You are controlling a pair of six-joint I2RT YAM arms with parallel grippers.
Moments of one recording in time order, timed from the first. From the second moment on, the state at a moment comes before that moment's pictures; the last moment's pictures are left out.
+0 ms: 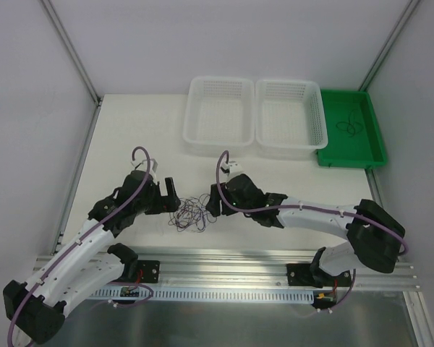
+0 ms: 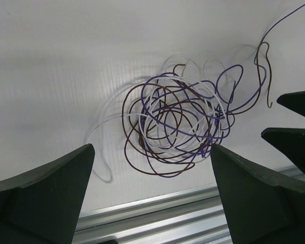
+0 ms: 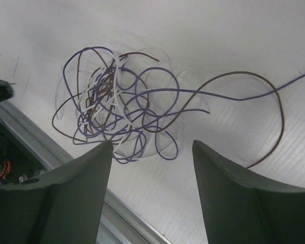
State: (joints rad) left arm -0.52 0.74 0.65 -0.68 -0.08 -0.55; right arm 1.03 1.42 0.77 0.01 0.12 0.63
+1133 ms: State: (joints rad) left arm -0.70 1.03 0.38 -0.25 -0.23 -0.85; right arm 1.09 1.66 0.91 0.10 0.18 0.70
